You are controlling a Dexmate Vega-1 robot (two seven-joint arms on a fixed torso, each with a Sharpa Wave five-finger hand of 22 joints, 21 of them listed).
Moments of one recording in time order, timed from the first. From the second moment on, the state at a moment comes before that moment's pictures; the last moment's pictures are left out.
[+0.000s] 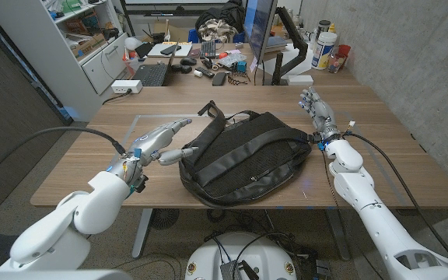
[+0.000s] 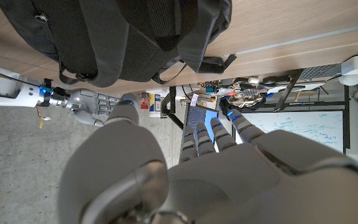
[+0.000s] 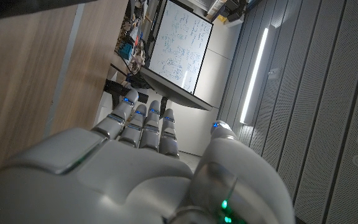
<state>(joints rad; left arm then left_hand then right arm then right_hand) 1.74 0.78 -0.12 -2.50 0.62 0.27 -0.04 0.72 -0.03 0.26 -0.10 0.33 0.04 -0.04 0.20 0.19 0.03 -0.06 0.20 0.19 0.03 -0.03 0.19 0.18 0.02 0.08 0.20 0.18 -0.94 -0.29 -0.09 -1.38 0.36 0.30 0.08 0.36 0.06 0.26 0.02 0.19 0.30 0.03 0.20 0.19 0.32 0.06 0.23 0.18 0.21 0.01 0.20 0.19 0.22 -0.04 0.36 0.17</state>
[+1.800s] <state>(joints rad) 1.64 0.87 0.01 -2.55 0.60 0.54 -0.26 0.80 -0.04 0.28 -0.14 0.33 0.07 -0.06 0.20 0.19 0.04 -0.07 0.20 0.19 0.06 -0.02 0.19 0.18 0.04 0.12 0.21 0.18 -0.92 -0.28 -0.10 -1.36 0.38 0.30 0.10 0.36 0.06 0.26 0.01 0.19 0.30 0.03 0.20 0.19 0.32 0.05 0.22 0.18 0.21 0.01 0.20 0.19 0.22 -0.03 0.34 0.17</state>
